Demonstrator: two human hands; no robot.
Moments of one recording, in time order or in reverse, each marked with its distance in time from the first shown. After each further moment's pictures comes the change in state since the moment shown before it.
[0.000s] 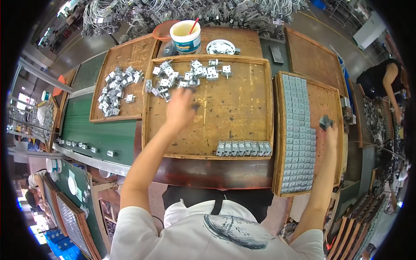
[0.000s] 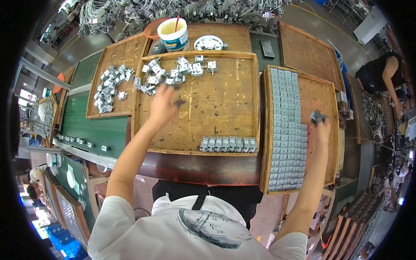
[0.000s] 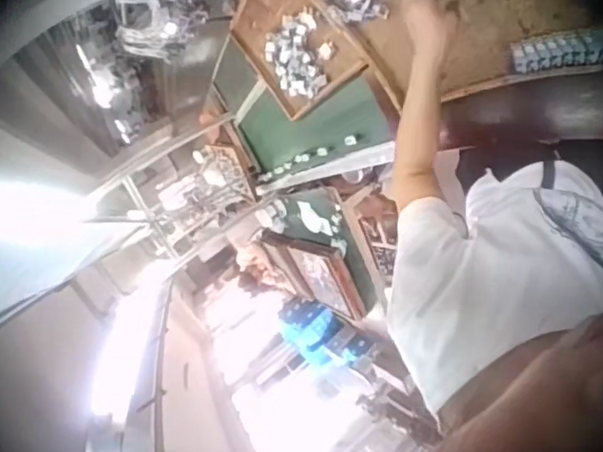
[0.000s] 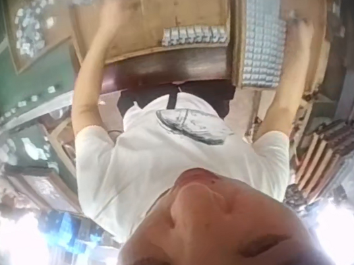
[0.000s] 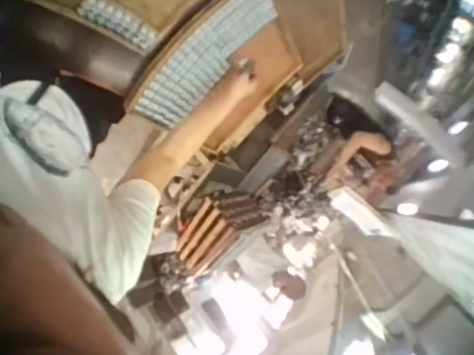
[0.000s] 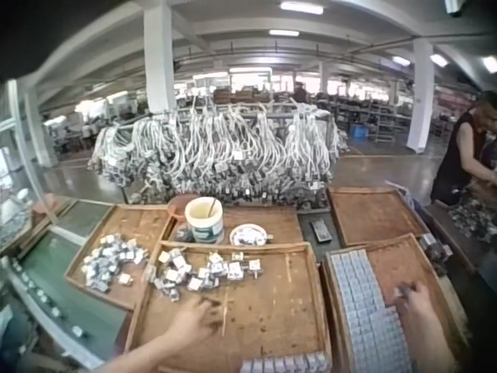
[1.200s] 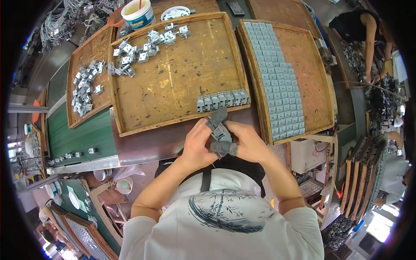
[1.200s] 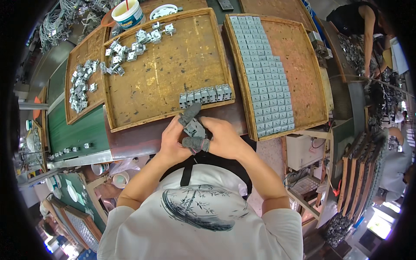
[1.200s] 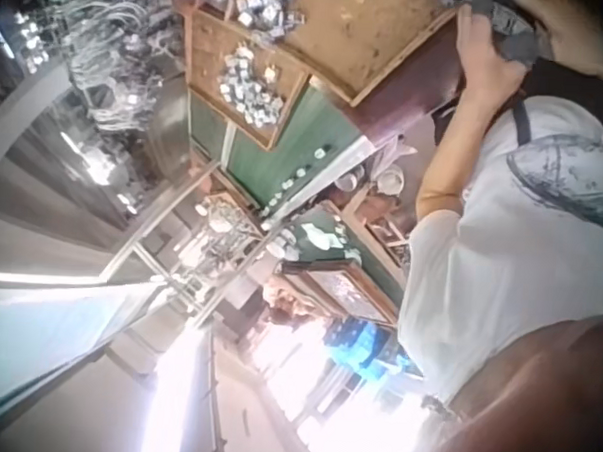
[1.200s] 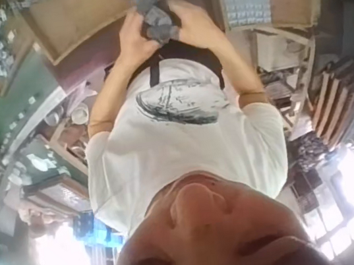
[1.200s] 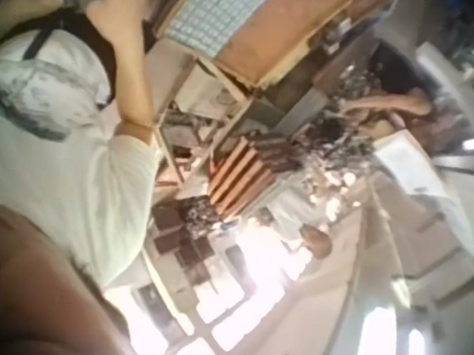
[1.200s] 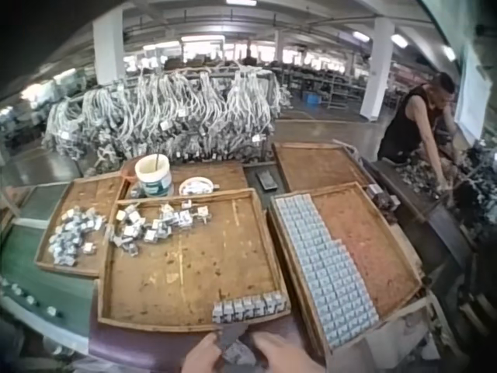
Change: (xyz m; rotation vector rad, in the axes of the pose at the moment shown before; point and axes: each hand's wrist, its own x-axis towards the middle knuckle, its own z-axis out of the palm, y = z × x) left_hand -0.183 0.106 0.010 -0.743 -0.163 0.410; right_hand -0.300 -0.033 0.112 -0.371 -0.659 -0.552
